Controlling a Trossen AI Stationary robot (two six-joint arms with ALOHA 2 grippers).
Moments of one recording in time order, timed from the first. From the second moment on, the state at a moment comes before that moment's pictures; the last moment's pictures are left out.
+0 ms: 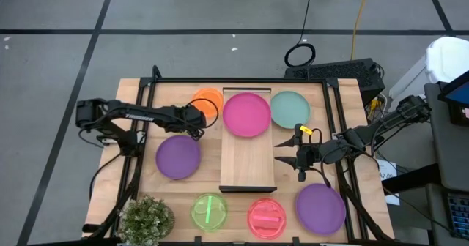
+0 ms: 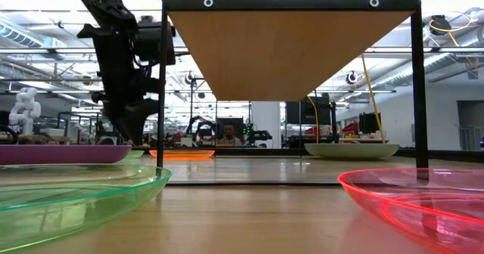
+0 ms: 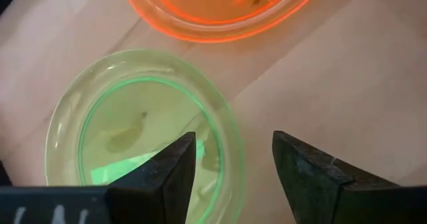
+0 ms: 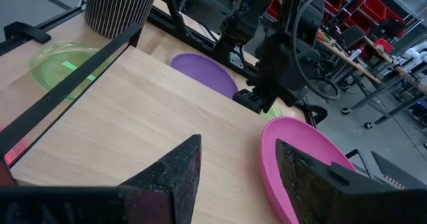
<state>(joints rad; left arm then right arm) 0.22 1.49 0.76 -0.65 -0.42 -0.59 0.46 0.96 0.74 -0.17 0.50 -0.32</state>
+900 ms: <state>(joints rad) 0.24 1.60 0.76 -0.62 -0.42 -0.56 0.46 0.96 0.74 -0.17 0.50 -0.31</state>
